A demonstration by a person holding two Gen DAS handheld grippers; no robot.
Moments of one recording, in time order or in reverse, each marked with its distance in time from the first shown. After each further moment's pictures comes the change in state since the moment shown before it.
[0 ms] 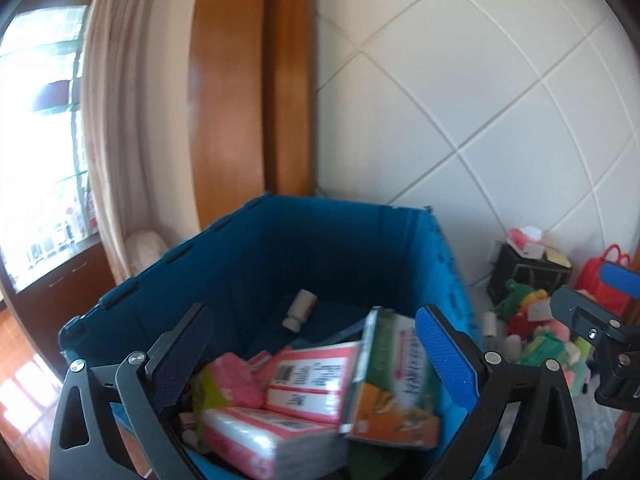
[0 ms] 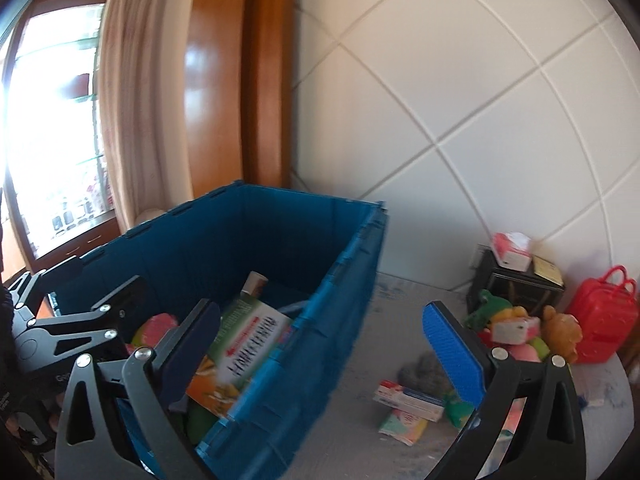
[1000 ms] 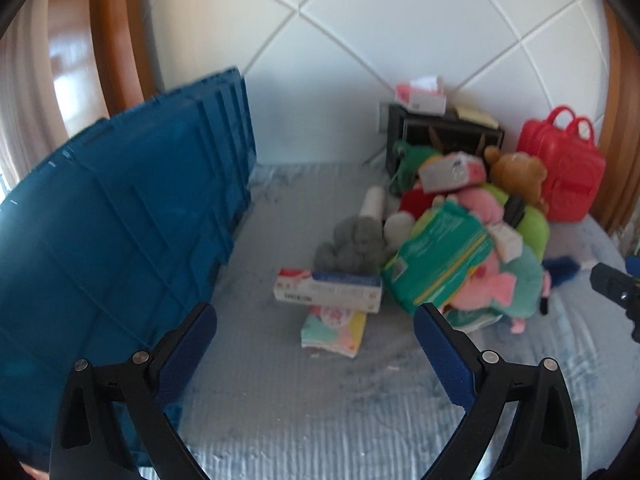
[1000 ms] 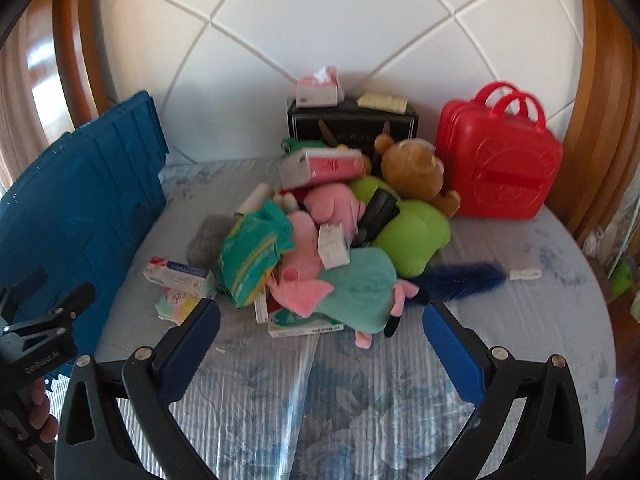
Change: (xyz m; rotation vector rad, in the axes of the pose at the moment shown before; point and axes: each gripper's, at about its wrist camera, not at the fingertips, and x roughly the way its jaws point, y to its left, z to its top) left arm 0.093 -0.285 -0.140 0.185 0.357 -0.115; right arm 0.009 -0.321 -0.170 0.259 0.347 -0.222
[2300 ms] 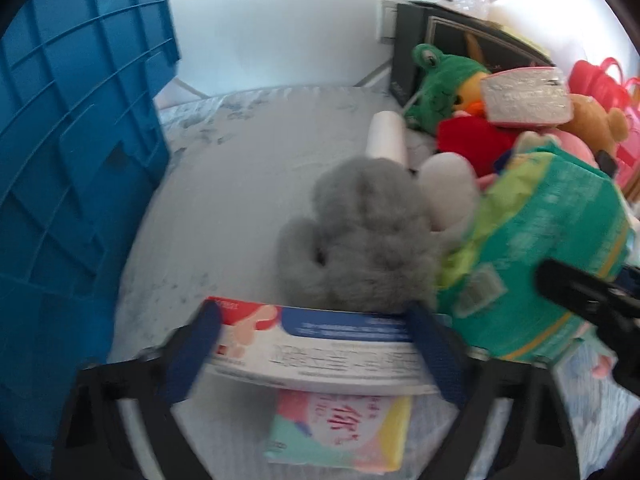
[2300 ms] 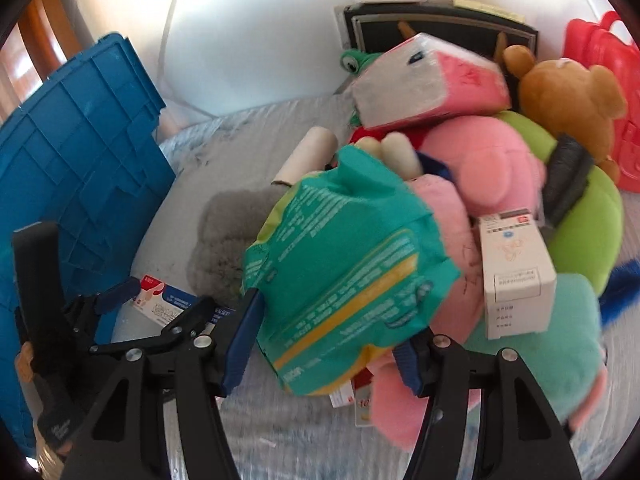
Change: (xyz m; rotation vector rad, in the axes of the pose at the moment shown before) left arm 0.198 -0.014 0.025 0.044 0.193 -0.144; right arm 0.197 0.062 0.029 0.041 0.180 0.184
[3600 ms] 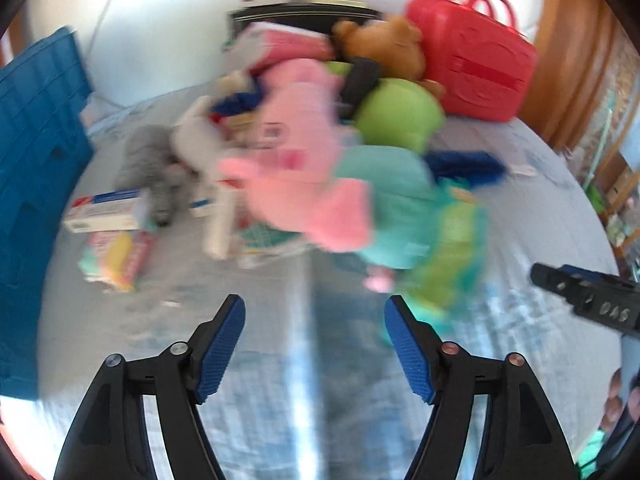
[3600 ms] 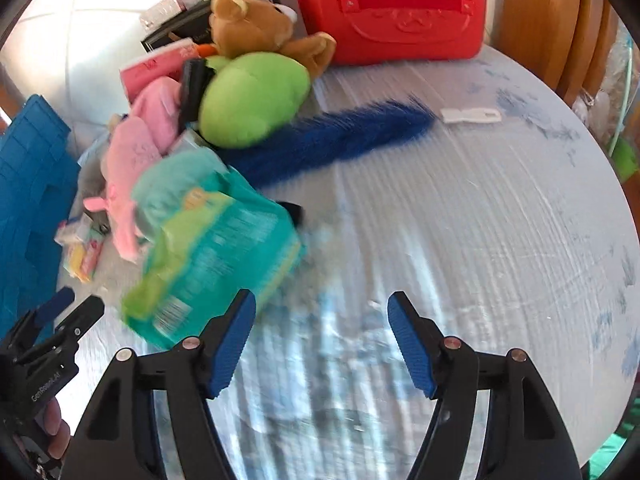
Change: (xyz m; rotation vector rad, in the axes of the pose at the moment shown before) left arm -0.109 -0.237 -0.103 0.116 0.036 -0.115; right arm -0.150 -0.246 -0.147 0.230 0.104 -0.173
